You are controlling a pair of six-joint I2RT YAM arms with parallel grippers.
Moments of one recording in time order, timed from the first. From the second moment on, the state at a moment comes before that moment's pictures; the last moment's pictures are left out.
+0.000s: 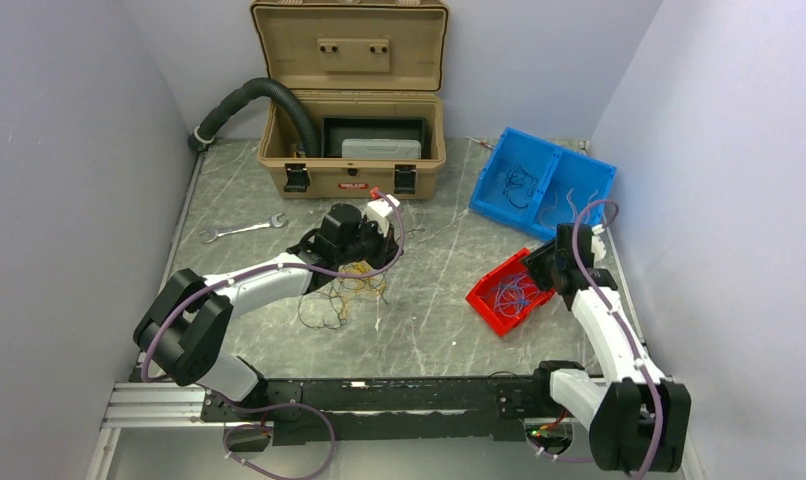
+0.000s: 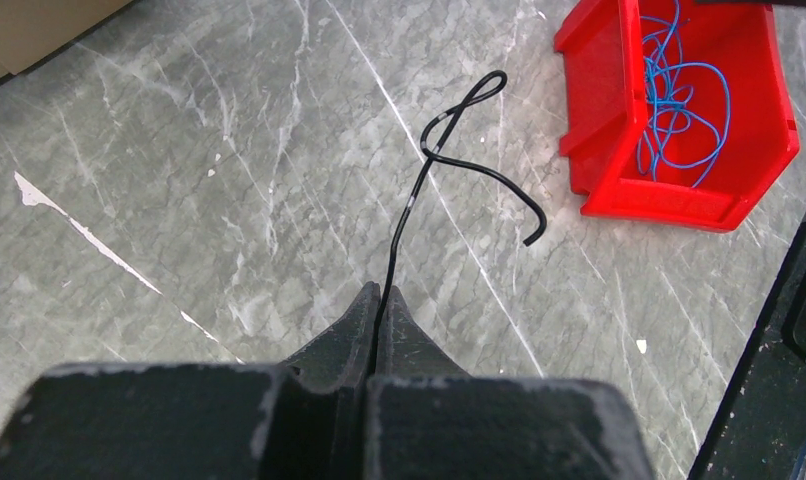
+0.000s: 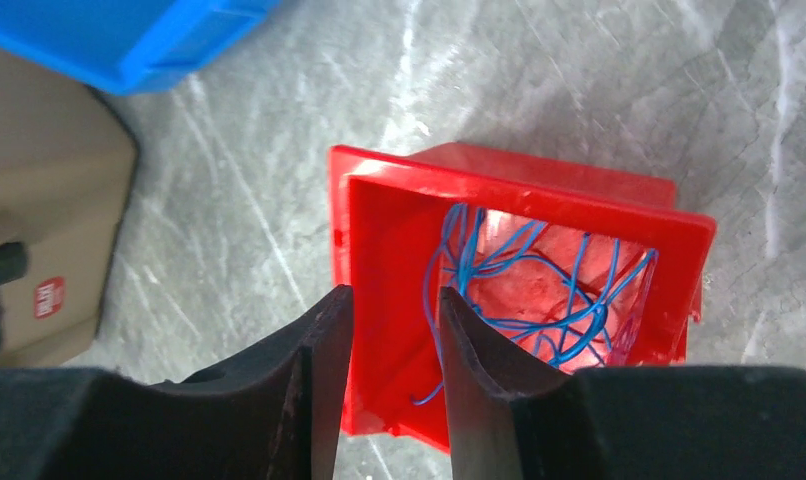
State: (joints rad) left arm -0.67 1.49 0.83 0.23 0.31 -0.12; right arm -0.04 1.02 0.61 -0.45 0.03 0.98
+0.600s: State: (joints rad) left arm -0.68 1.48 0.83 0.27 0.34 -0.12; right arm -0.04 0.83 0.72 -0.57 -0.11 0.72
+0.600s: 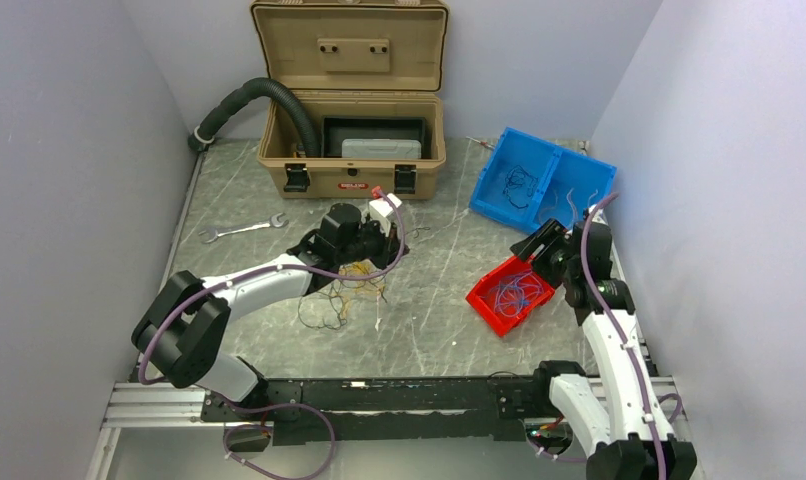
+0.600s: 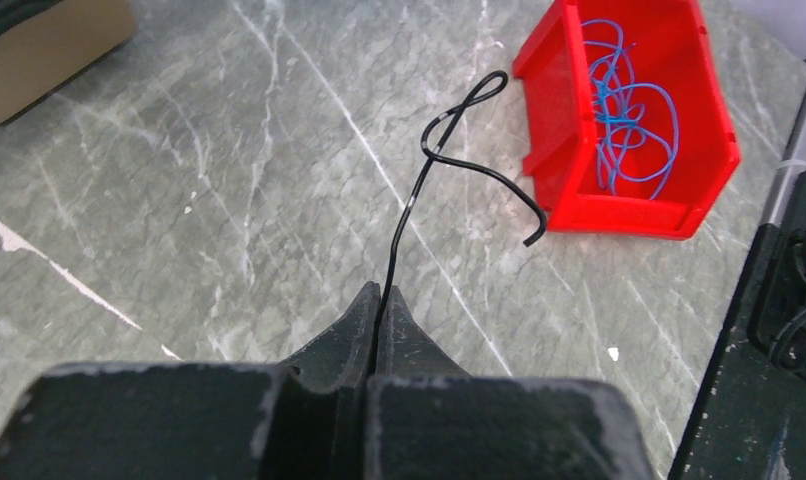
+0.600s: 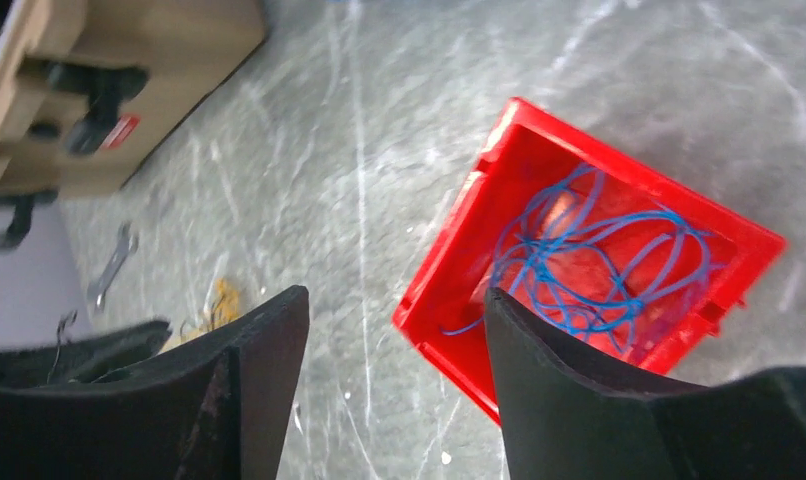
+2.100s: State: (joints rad) left arm -0.49 1.16 1.10 0.02 0.63 -0.54; right arm 0.60 1.08 0.62 -0.10 -0.35 0.41
